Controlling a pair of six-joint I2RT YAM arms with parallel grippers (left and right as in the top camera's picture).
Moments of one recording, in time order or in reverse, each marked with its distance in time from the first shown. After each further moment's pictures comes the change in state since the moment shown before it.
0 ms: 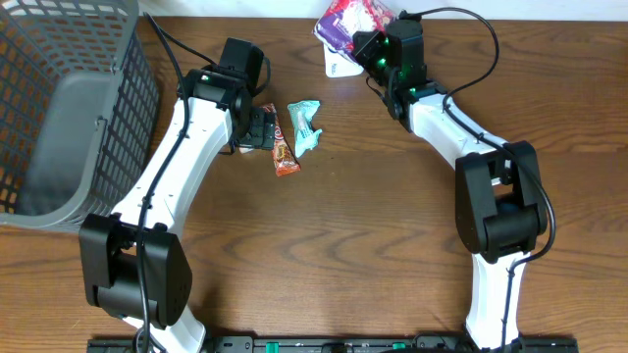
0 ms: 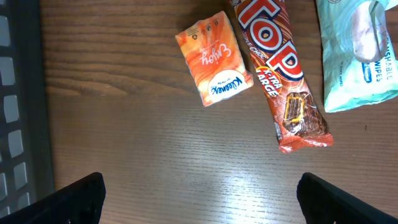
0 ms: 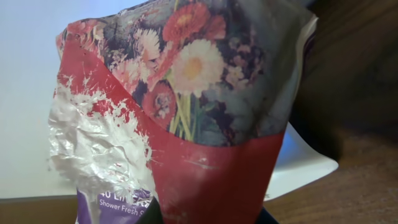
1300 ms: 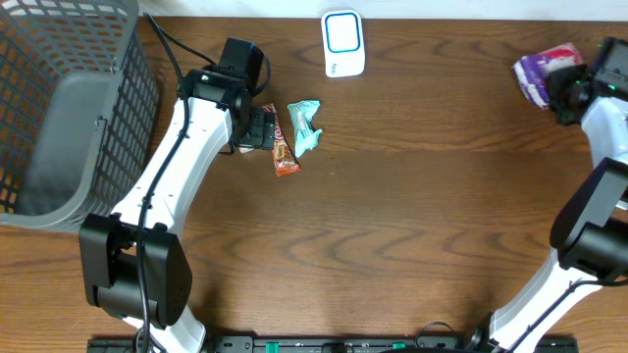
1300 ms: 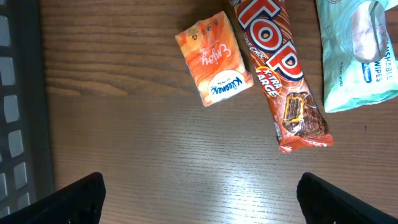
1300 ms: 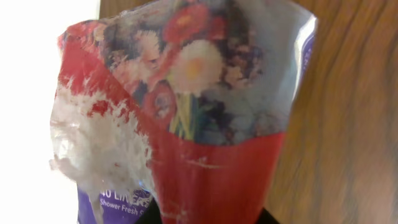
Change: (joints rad) left arm 0.000 0.000 0.000 0.000 0.000 0.000; right arm -0.714 -0.090 0.041 -0.587 0.007 -0.013
